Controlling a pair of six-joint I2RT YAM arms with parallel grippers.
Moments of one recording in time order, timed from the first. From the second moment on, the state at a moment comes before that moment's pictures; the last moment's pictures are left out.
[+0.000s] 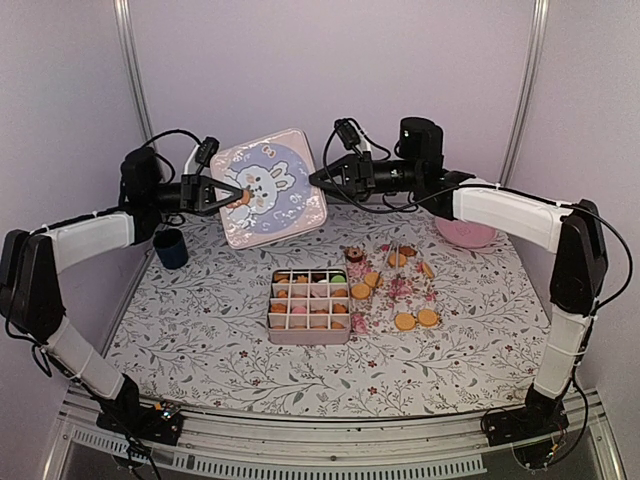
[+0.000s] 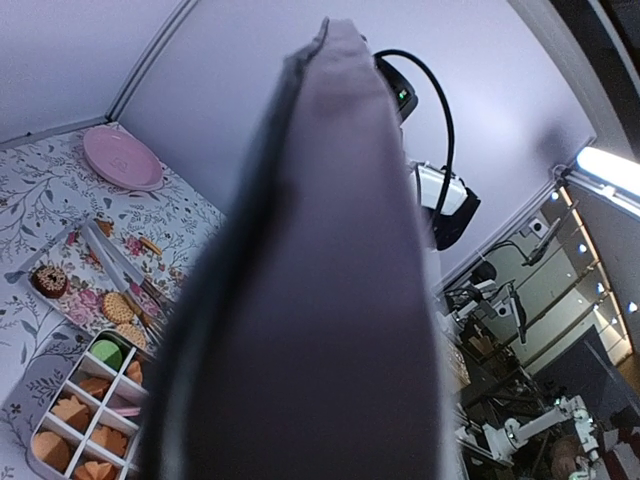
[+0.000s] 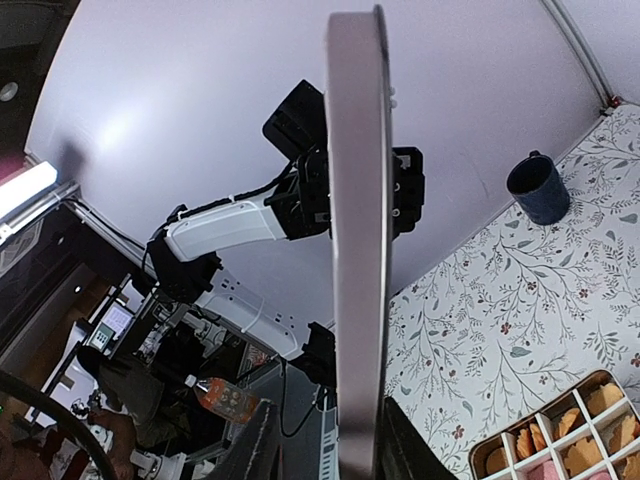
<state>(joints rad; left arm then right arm) -0.19 1.54 1.07 0.52 1.35 -0.79 0.66 1.88 1.62 0.26 -1.03 0.80</state>
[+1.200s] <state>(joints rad) -0.20 1.54 1.14 -0.20 0.68 -0.08 0.60 1.80 1.00 0.54 -0.93 1.15</state>
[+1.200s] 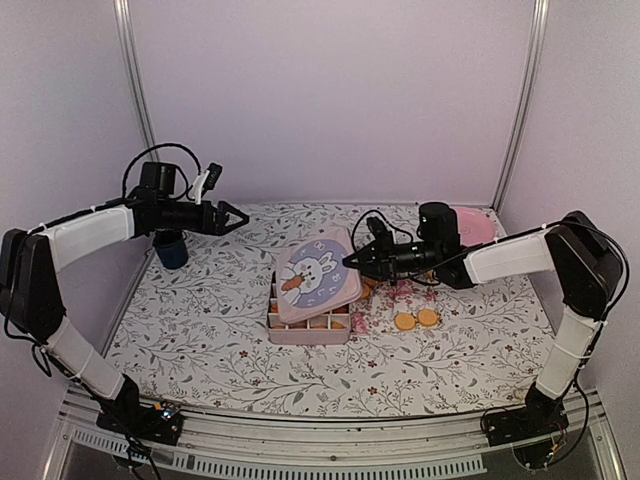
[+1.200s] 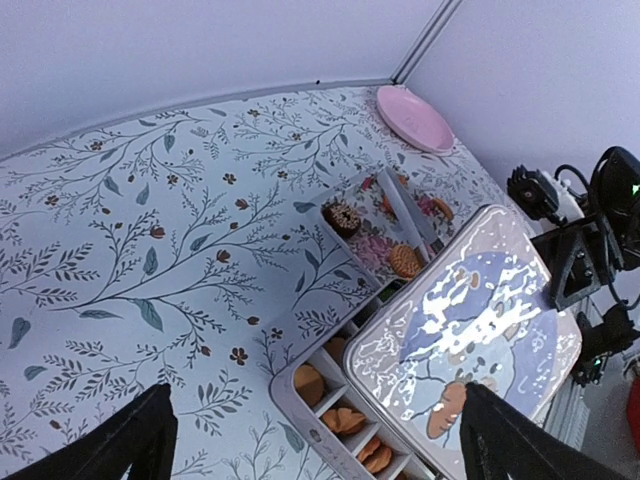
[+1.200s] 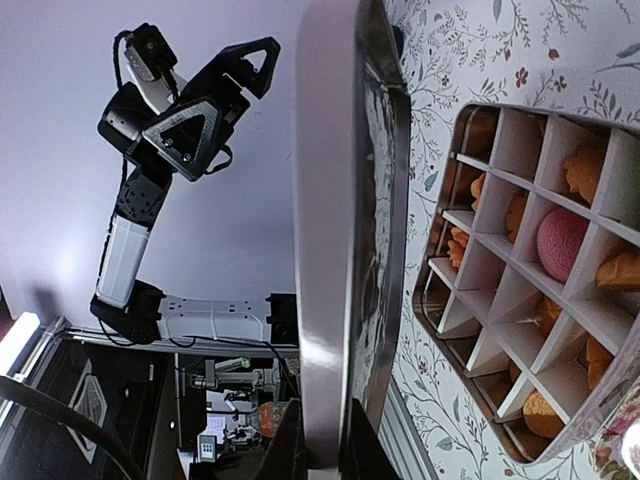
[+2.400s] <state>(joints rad) -0.35 1.62 1.01 -0.29 0.48 0.30 0.63 1.97 0.91 0.93 -0.94 1.38</state>
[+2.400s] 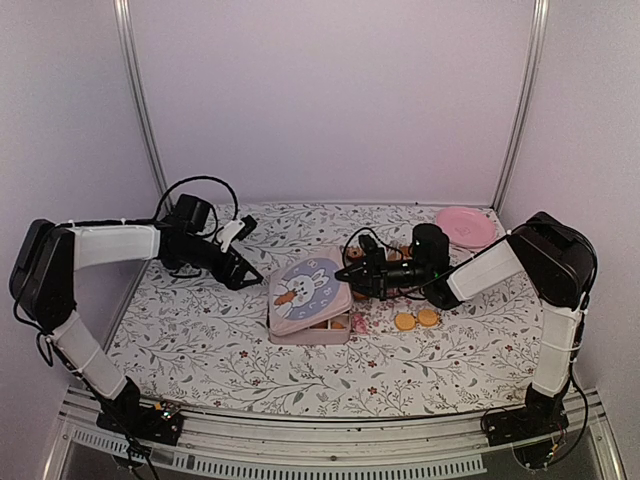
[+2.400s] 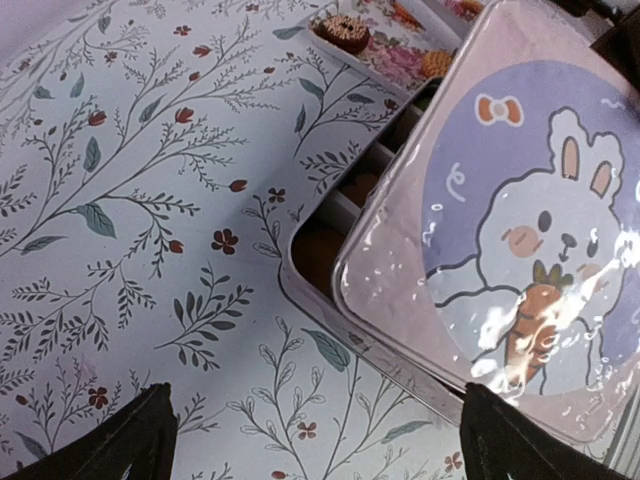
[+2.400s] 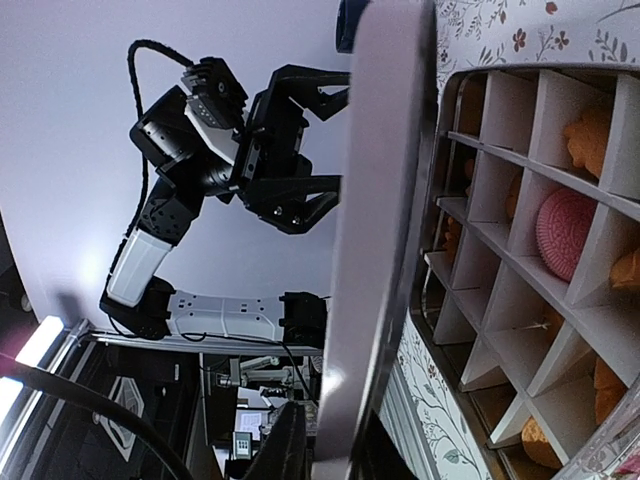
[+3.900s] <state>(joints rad) -0.40 1.70 0.99 -0.36 0.50 0.38 0.65 1.93 1.22 -0.20 -0.62 0.65</state>
